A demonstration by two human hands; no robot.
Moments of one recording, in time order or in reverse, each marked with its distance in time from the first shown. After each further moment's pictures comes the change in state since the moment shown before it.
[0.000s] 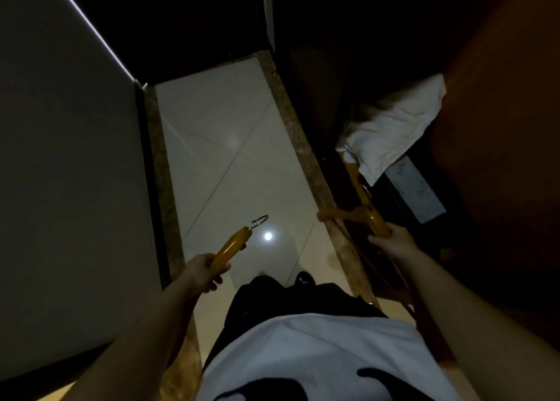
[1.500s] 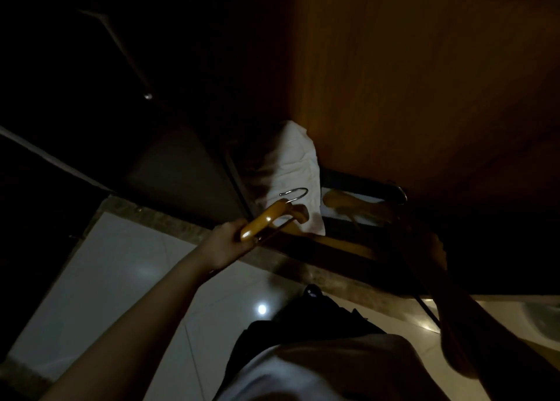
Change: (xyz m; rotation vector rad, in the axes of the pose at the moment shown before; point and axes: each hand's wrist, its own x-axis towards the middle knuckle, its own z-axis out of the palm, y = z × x) left_hand 0.229 0.513 -0.044 0.787 -0.515 0.869; right_hand 0.098 -0.133 -0.087 0.081 0.883 0.273
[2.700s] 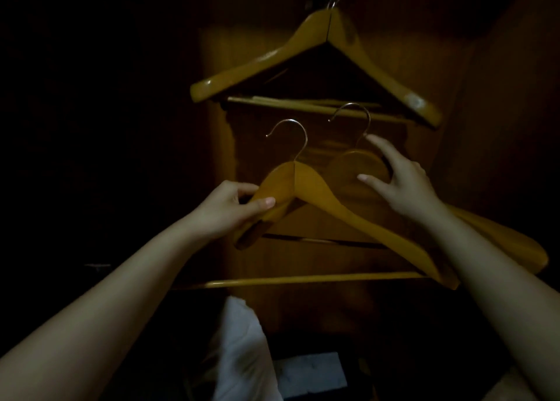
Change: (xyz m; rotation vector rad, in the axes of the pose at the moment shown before) left_hand -0.039 0.298 -0.171 -0.028 -0.001 0.871; right_hand -0.041 -0.189 -0.303 0.063 0.689 -0.549
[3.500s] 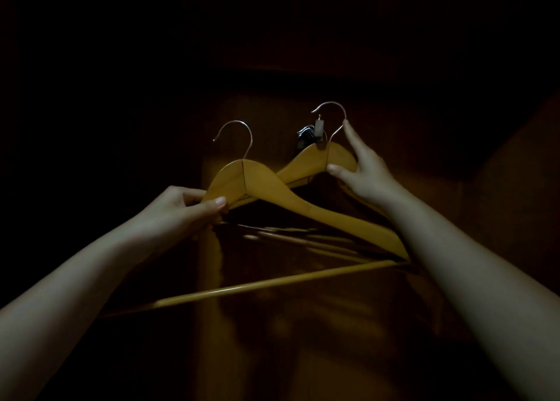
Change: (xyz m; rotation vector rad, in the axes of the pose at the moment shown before) left_hand 0.090 0.104 -0.090 0.080 0.437 0.117; right_hand 0.220 -0.038 -0.090 0.185 0.155 -0.236
